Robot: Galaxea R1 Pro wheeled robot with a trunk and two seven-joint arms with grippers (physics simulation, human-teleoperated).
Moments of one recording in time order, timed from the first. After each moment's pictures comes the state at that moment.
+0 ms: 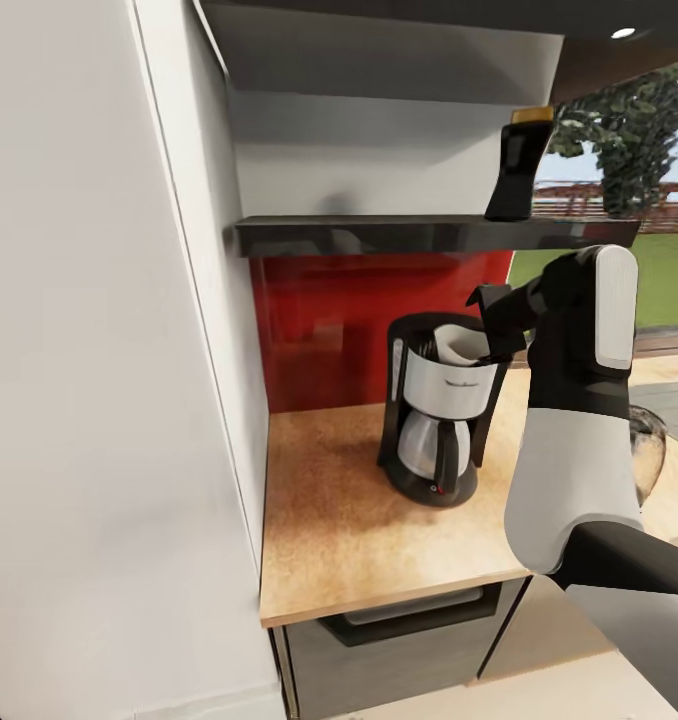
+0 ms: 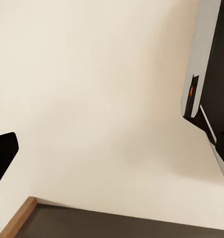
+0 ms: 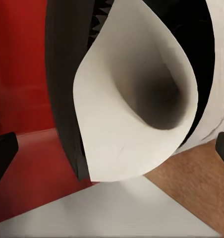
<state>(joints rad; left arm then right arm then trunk) 0.01 0.16 0.07 -0.07 -0.04 0.00 0.11 -1.28 0.10 -0.20 -1.39 -1.49 0.34 -1.57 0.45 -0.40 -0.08</state>
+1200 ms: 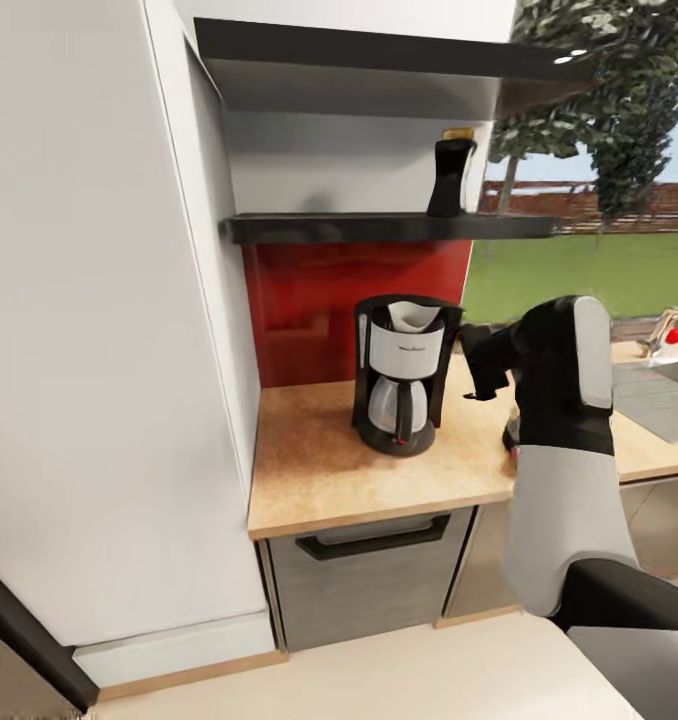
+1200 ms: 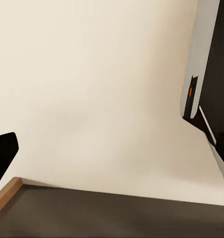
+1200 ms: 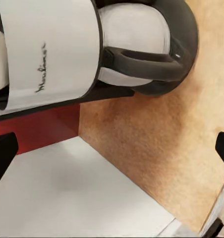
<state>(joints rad) 0.01 0.16 0.07 -0.07 -0.04 0.00 0.11 -1.15 0.11 -0.20 -1.38 -1.58 0.40 -1.57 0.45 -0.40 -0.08</state>
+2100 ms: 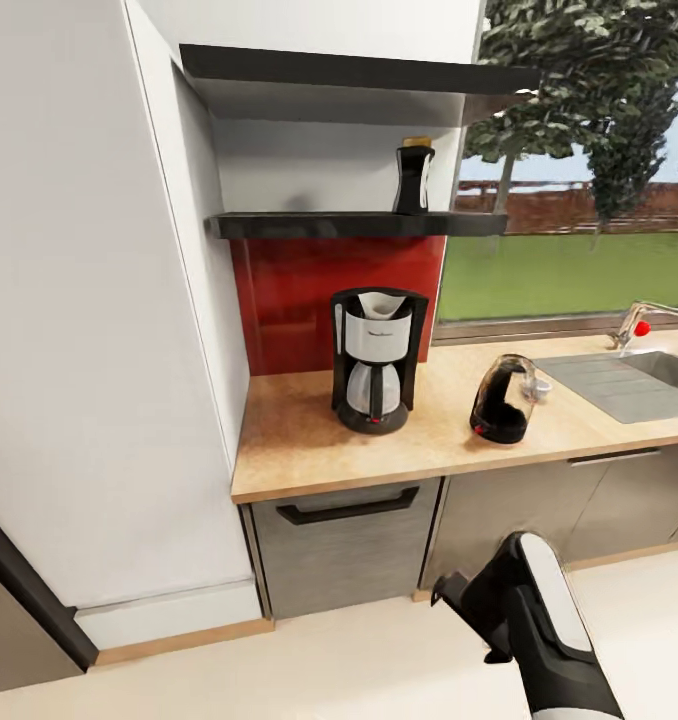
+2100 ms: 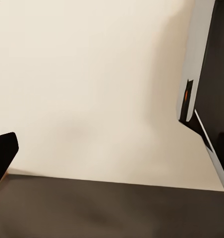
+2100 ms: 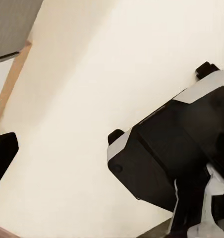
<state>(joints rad) 0.01 0.15 0.07 -0.08 -0.04 0.00 0.11 -0.41 0.12 -0.18 -1.36 -1.59 0.94 -1.56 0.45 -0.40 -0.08</state>
